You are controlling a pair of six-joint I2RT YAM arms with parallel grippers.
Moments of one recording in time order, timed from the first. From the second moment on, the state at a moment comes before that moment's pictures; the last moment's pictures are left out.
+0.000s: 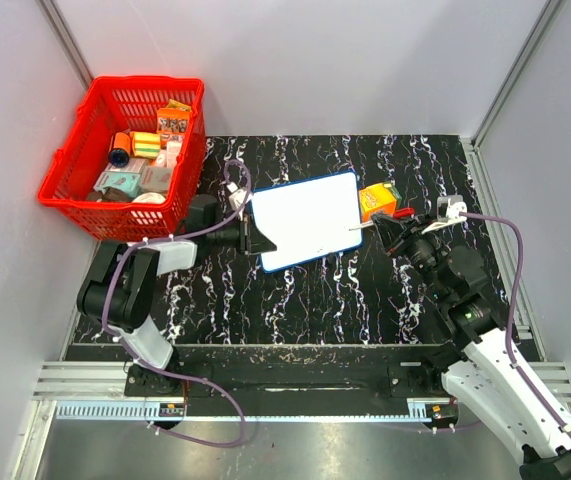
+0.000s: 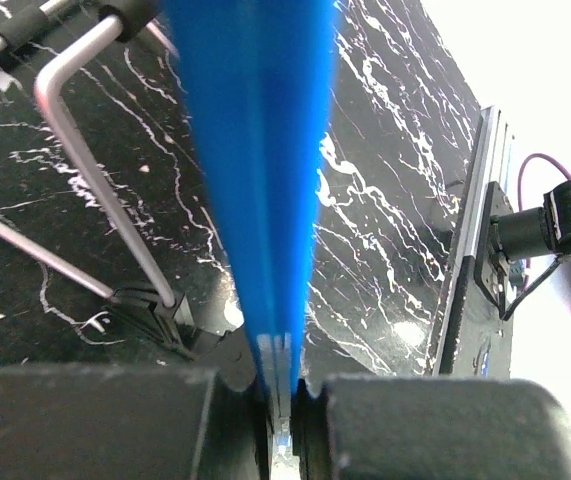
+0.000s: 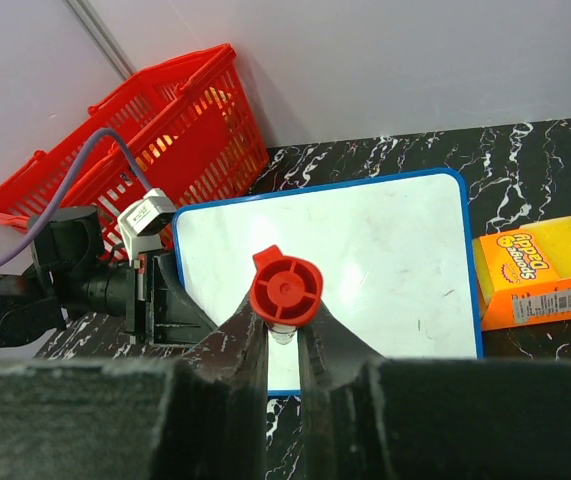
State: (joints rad) left arm -0.27 1.68 0.75 0.38 0.97 -0.30; right arm 0.44 0.61 0.55 0.18 -0.02 0.44
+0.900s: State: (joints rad) left arm -0.40 1.66 0.67 0.46 1.01 -0.43; right arm 0.44 0.58 0.55 0.16 -0.02 0.44
